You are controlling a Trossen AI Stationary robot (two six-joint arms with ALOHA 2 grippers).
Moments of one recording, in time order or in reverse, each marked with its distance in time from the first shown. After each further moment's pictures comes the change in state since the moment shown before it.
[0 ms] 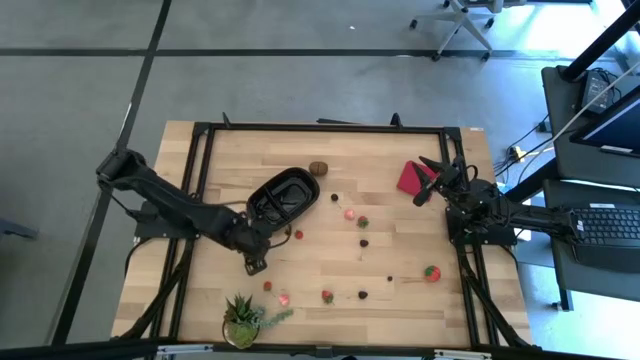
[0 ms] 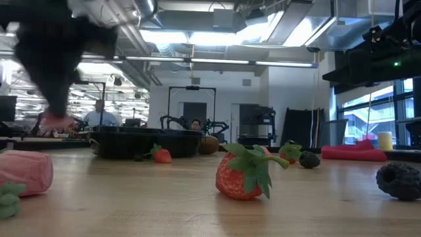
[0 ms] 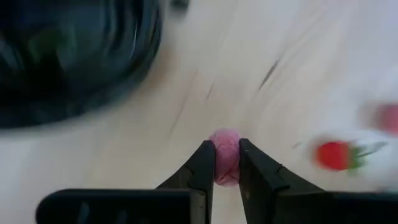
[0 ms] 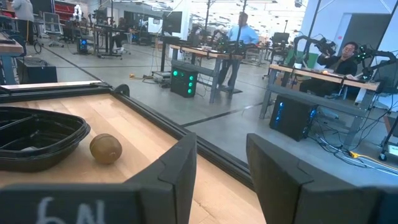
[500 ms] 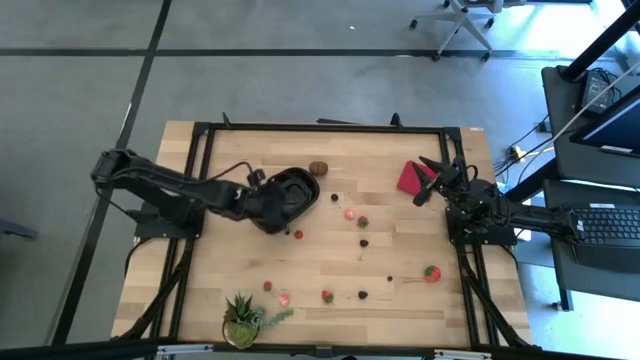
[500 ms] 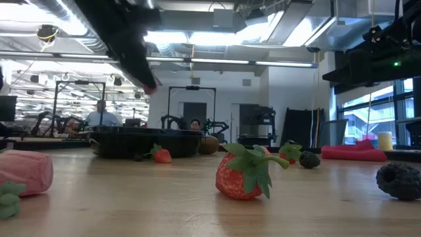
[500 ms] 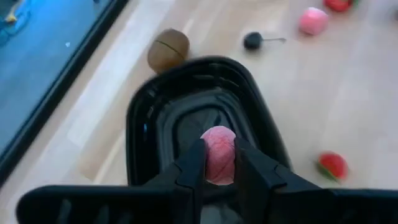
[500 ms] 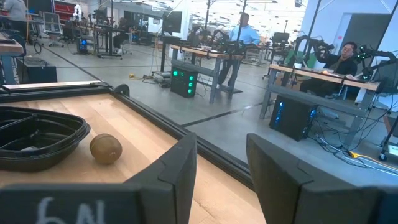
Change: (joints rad) left arm 0.266 -0.039 0.031 0.199 -0.439 0.498; right arm 0.000 0.000 0.000 0.000 0.000 0.000
